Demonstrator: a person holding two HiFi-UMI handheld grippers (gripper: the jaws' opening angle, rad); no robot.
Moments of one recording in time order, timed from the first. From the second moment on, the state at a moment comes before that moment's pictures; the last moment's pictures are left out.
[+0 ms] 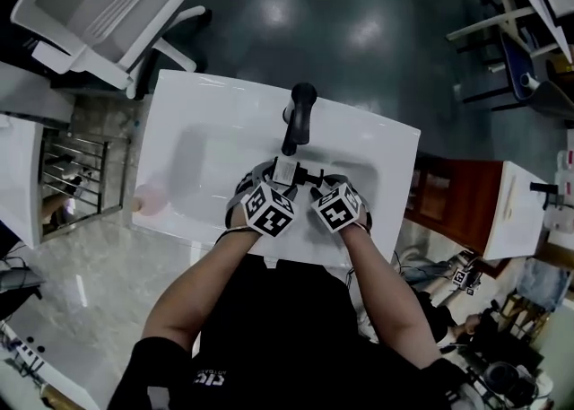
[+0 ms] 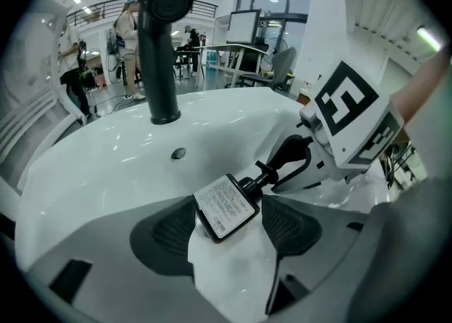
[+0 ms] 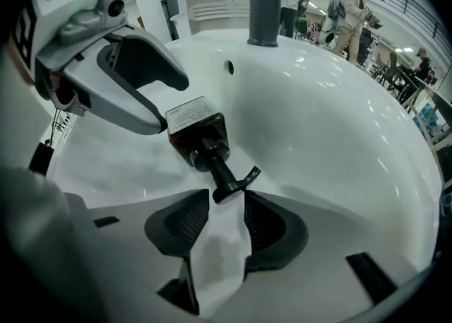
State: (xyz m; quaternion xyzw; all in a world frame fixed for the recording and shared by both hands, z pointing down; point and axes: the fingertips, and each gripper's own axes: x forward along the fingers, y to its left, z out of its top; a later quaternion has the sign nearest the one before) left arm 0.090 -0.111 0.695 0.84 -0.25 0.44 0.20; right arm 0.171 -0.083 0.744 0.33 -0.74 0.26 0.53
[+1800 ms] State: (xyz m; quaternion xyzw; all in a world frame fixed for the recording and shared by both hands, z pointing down) left arm 0.005 -0.105 0.612 0.86 -0.30 0.35 0.22; right arm 0.063 -0.094 0.637 0.30 -0.84 0.24 0.38
